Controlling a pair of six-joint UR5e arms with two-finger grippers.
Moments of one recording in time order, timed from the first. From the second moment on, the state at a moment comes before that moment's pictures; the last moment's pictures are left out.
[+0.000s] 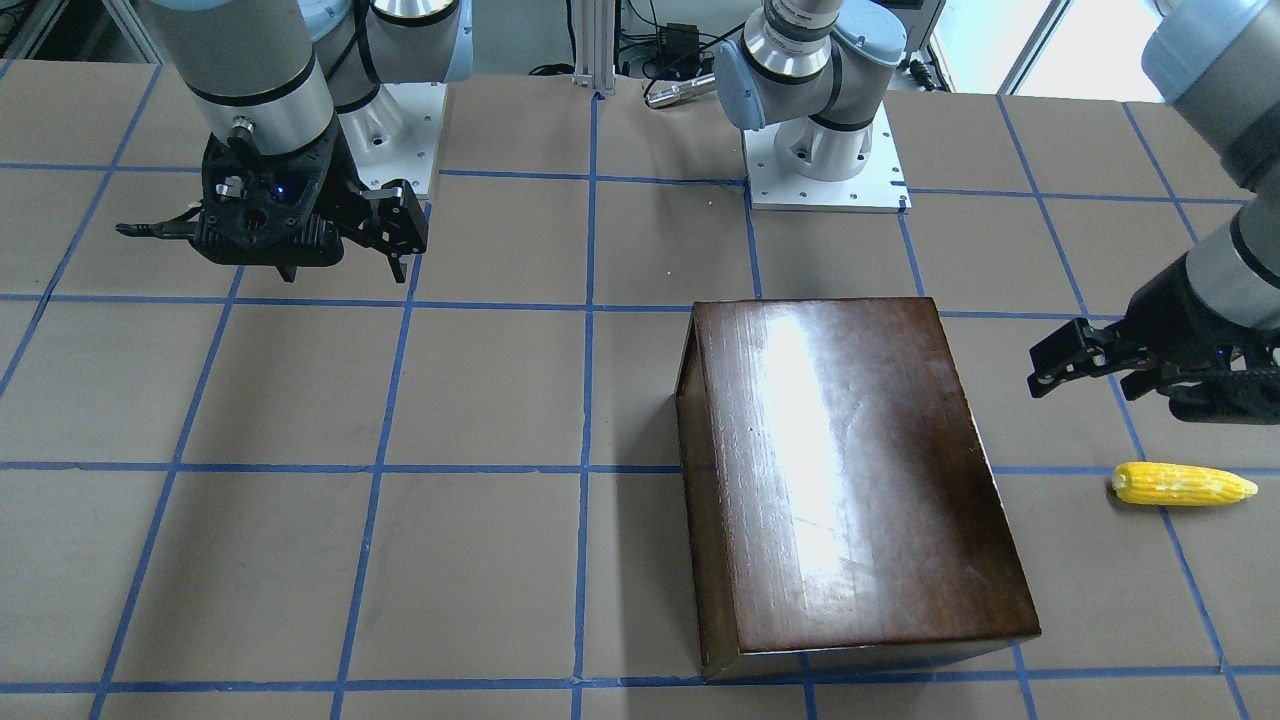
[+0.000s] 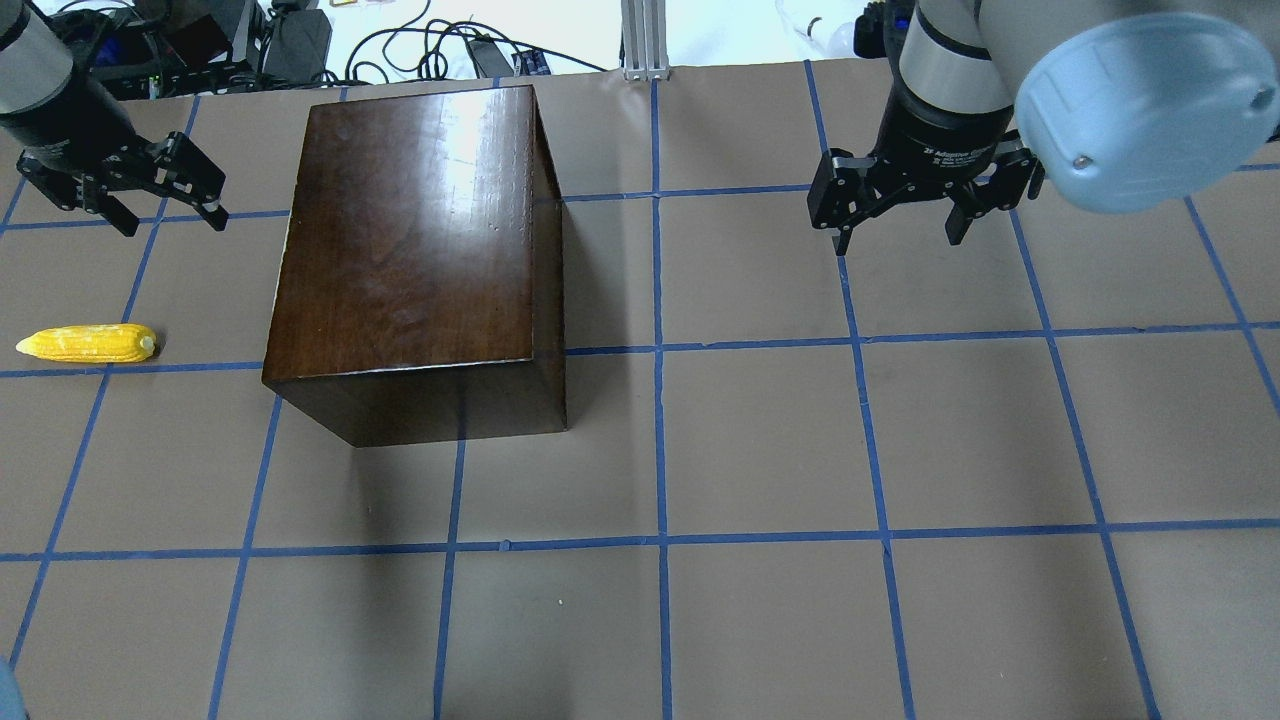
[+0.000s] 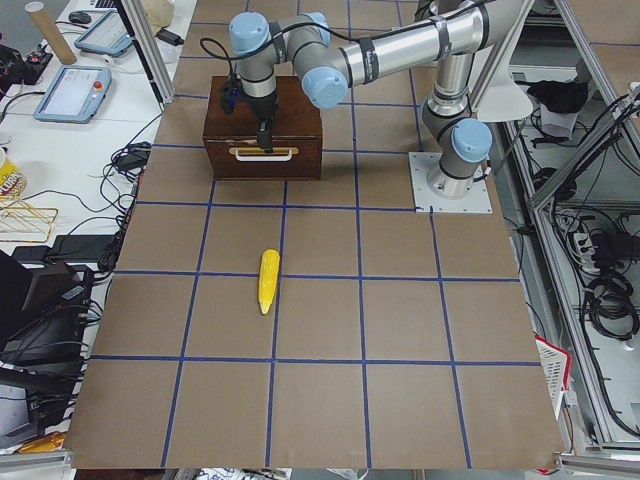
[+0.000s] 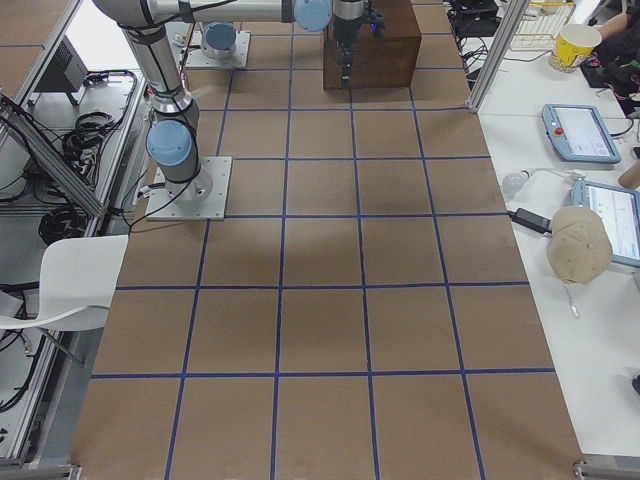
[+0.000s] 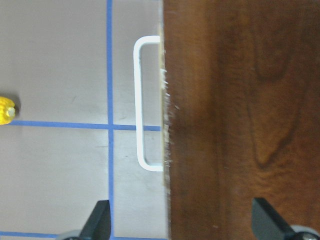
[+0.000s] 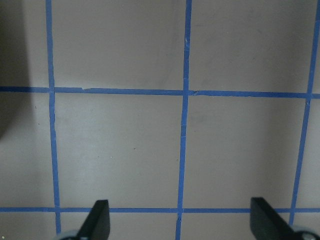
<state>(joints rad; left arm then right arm) -1.19 -1.81 -1.49 -1.47 1.57 0.40 1.66 -1.53 1.57 -1.60 -1.60 0.06</state>
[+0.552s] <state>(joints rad) -1.16 -1.92 -1.50 -1.38 1.52 0.54 1.66 -1.53 1.57 -1.60 -1.60 0.06</state>
